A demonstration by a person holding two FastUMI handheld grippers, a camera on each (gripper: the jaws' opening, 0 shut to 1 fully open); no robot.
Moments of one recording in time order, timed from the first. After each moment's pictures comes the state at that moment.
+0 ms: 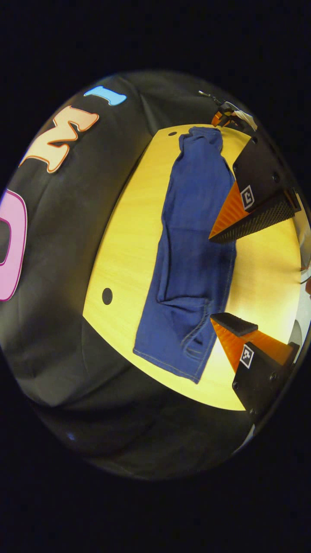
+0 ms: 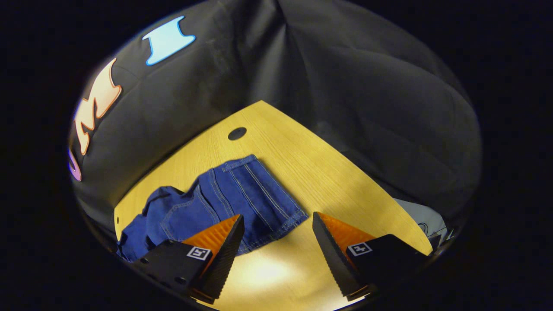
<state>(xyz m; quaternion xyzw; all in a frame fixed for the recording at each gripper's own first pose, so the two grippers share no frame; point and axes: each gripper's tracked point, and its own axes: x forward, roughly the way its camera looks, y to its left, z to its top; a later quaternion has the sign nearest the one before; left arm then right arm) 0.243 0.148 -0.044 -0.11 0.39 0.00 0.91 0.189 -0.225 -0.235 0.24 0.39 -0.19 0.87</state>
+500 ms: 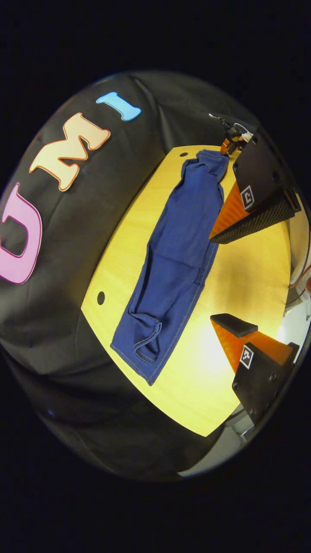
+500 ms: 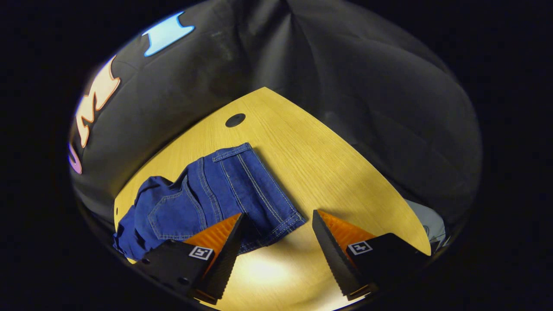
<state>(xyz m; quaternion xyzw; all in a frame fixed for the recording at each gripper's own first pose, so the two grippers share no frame) 0.156 0.075 -0.022 -0.19 0.34 0.02 0.92 0.202 -0.233 -0.257 0.23 0.40 -0.16 0.87</state>
